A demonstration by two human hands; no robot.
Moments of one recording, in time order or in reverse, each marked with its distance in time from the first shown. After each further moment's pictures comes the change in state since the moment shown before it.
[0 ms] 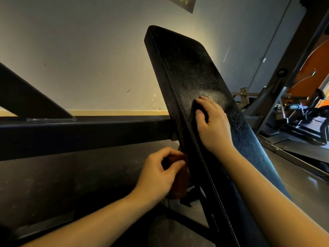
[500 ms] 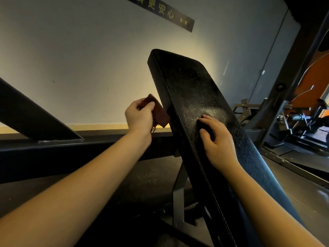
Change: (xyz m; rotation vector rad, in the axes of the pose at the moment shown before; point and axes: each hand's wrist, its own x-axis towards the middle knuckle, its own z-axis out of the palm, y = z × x) left_hand 0.139 0.070 -0.048 -0.421 0.580 -0.076; right_hand 0.000 0.008 -0.004 0.148 0.022 -0.004
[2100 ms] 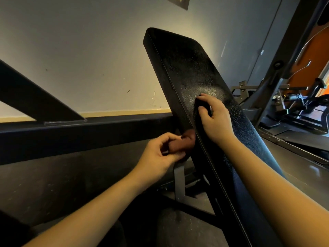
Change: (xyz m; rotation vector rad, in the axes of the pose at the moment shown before) left_hand -0.111 -0.052 -0.077 0.374 -0.722 0.108; right_hand 0.000 -0.003 0.000 -0.023 -0.010 0.030
